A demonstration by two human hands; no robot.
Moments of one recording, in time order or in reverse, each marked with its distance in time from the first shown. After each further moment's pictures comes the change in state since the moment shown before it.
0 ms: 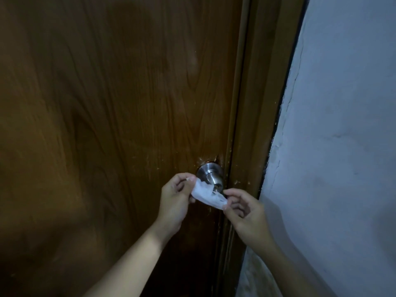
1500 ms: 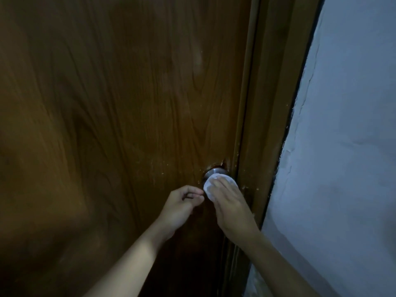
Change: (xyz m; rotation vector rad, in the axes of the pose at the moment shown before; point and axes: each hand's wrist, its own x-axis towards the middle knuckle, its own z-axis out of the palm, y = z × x) left_hand 0.017 0.002 -0.015 0.372 -0.170 -0.230; right_hand 0.045 0.030 0.032 -0.805 -0.118 -0.489
